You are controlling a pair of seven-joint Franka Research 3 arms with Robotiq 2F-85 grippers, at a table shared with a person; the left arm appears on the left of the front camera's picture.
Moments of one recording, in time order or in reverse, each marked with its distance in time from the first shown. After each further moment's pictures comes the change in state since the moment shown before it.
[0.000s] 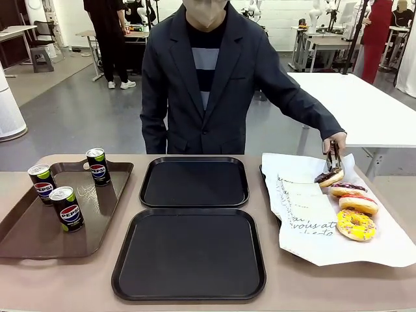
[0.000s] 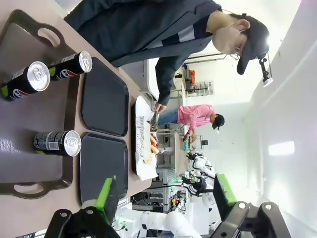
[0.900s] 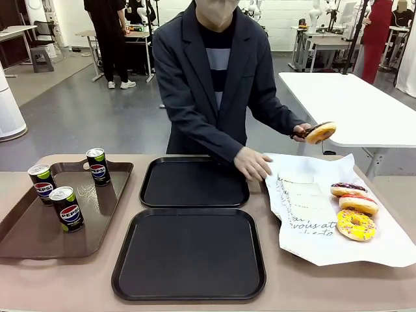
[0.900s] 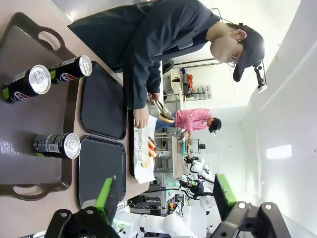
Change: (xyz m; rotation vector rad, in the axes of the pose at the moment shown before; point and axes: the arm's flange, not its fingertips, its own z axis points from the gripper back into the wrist) left arm 0.001 0.002 0.003 -0.009 -0.016 0.007; right arm 0.000 -0.001 0.000 0.003 0.003 -0.005
